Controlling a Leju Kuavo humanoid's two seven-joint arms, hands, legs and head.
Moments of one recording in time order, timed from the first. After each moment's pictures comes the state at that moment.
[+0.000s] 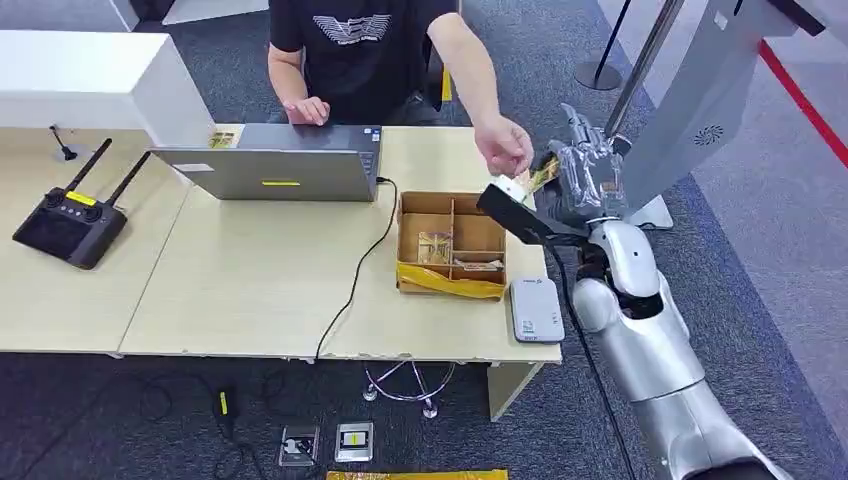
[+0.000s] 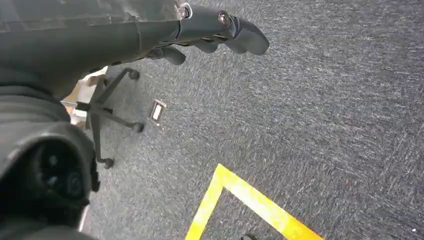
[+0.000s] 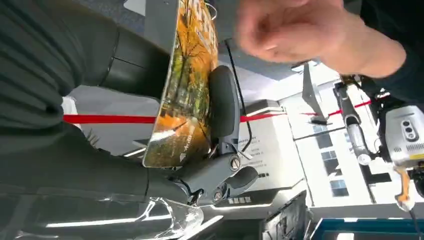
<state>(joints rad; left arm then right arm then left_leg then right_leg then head) -0.12 0.29 -0.56 -0.19 0.72 0.06 0.13 -0.60 -0.16 0.38 -1.15 0.99 -0.03 0.06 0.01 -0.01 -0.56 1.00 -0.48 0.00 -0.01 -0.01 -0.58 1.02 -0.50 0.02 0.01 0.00</state>
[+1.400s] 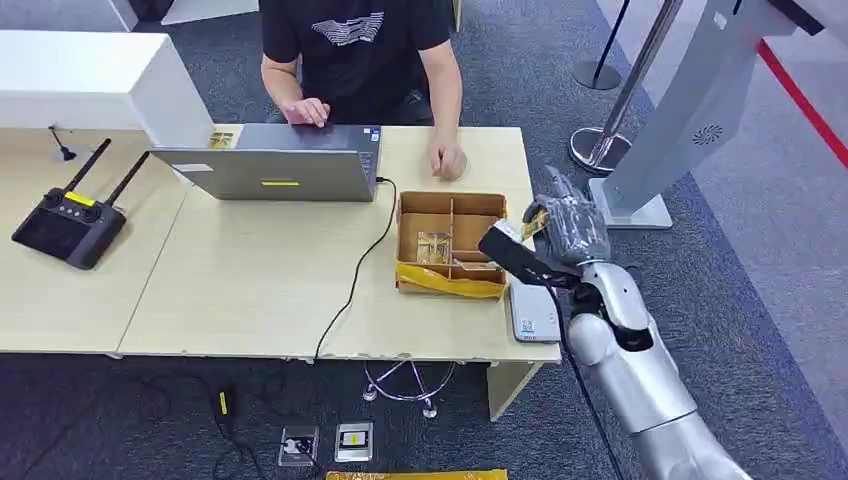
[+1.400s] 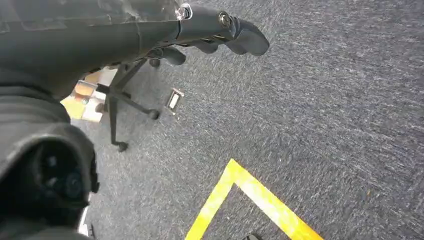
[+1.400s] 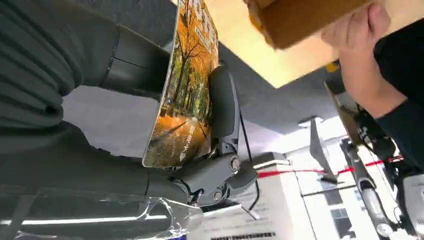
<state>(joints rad) -0.12 0.24 -0.57 -0.19 0.78 0.18 0.19 -0.49 -0.16 0.39 -1.08 0.86 -0.04 0.01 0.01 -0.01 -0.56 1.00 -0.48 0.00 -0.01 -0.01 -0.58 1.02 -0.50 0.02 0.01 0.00</state>
